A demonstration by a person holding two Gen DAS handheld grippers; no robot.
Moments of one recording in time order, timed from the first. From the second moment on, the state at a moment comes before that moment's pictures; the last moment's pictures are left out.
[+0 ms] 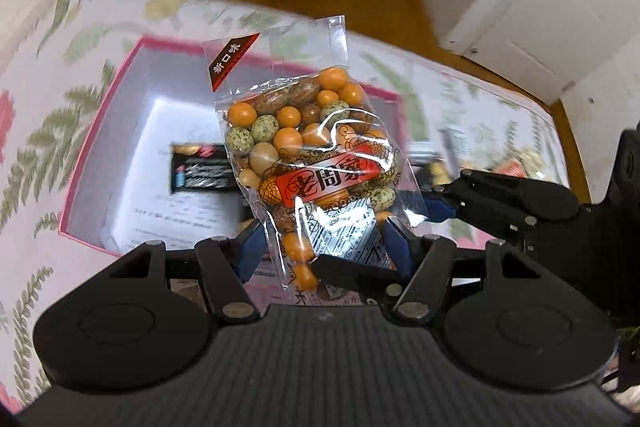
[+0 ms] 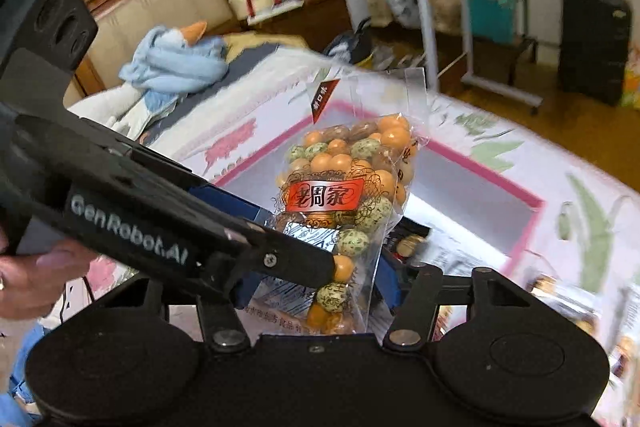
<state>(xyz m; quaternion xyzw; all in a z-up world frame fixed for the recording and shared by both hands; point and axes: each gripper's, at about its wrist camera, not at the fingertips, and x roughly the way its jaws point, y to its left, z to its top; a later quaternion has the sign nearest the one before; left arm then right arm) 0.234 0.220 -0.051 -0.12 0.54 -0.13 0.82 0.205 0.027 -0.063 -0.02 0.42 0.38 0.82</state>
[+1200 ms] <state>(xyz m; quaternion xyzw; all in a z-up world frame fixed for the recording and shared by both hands) 0.186 0.194 -0.025 -0.04 0.47 -0.14 0.87 0.153 -0.079 -0.023 0.00 0.42 0.29 0.86</state>
